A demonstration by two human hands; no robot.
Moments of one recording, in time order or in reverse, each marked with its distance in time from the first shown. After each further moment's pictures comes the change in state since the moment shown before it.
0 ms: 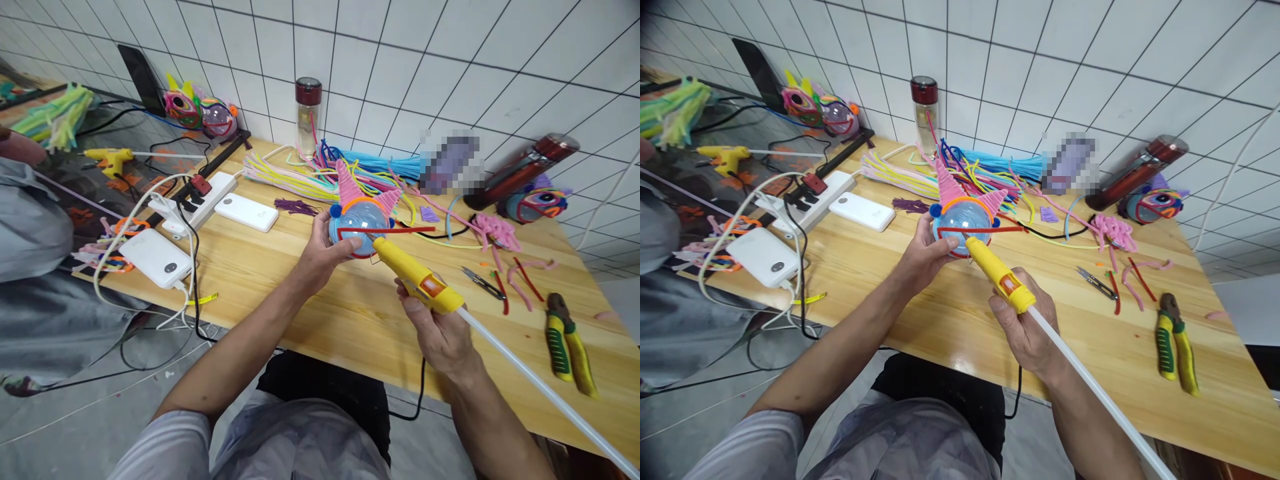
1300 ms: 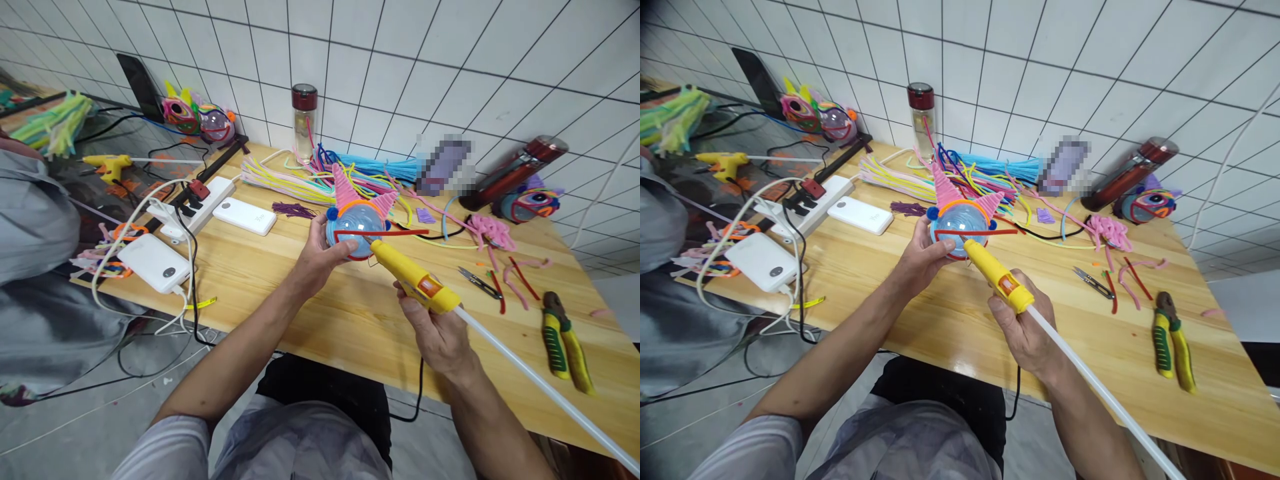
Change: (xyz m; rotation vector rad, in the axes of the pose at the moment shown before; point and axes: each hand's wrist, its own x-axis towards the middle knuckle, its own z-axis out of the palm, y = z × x) left_hand 0.000 0.000 0.000 -0.013 -0.007 0.000; right_hand 0.002 -0.003 -0.003 -0.040 0.014 0.011
